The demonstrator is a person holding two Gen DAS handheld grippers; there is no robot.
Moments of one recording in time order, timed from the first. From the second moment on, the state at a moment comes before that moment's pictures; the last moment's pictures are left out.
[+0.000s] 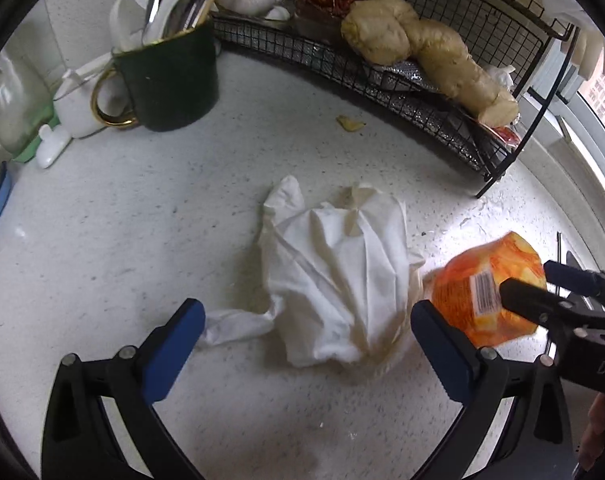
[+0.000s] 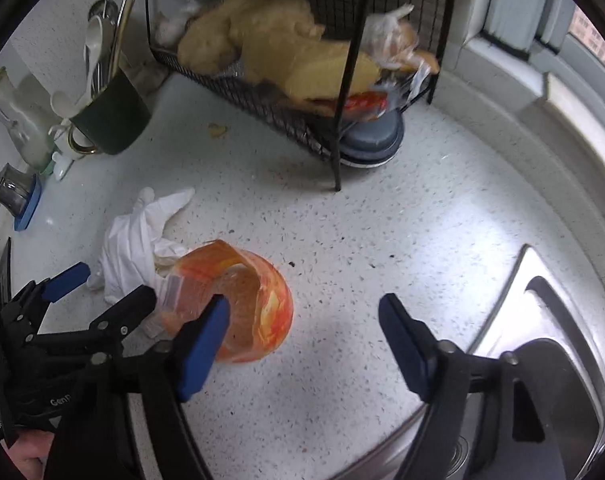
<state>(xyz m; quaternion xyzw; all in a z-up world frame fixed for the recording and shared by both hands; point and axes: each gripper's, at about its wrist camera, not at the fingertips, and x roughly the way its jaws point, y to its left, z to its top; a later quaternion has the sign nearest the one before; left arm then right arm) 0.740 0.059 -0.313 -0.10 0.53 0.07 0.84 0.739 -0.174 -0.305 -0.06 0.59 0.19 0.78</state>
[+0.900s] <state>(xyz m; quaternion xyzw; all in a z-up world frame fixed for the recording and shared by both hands) 0.662 0.026 -0.276 -0.08 0.53 0.02 0.84 0.653 -0.188 -0.268 -0.08 0.57 0.22 0.79</state>
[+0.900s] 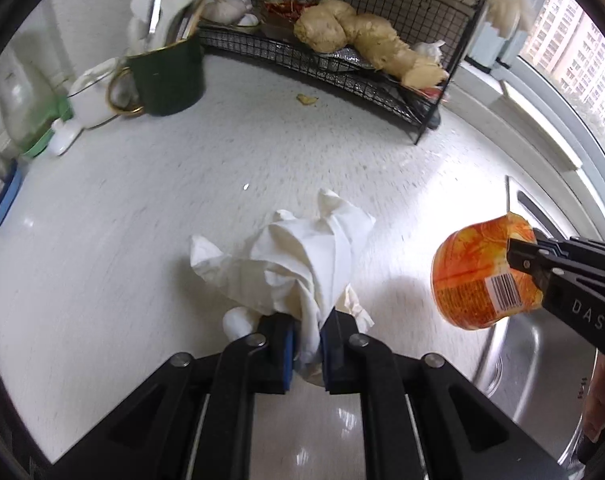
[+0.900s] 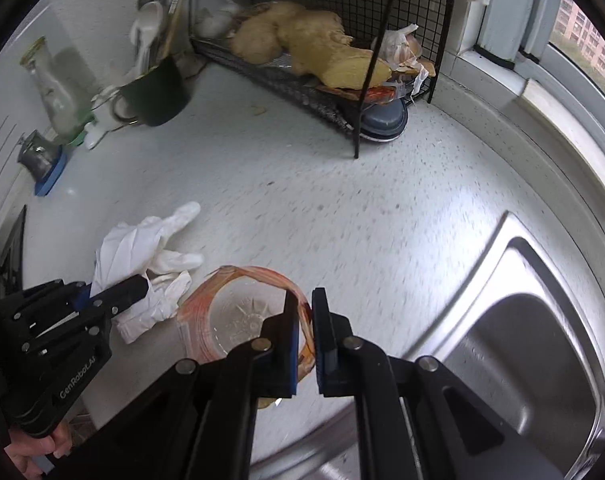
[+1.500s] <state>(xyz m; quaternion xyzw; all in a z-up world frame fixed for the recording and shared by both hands) 0.425 0.019 -0.197 -0.07 0.50 -0.01 0.86 0.441 -0.178 -0.199 -0.07 0.53 0.21 0.82</state>
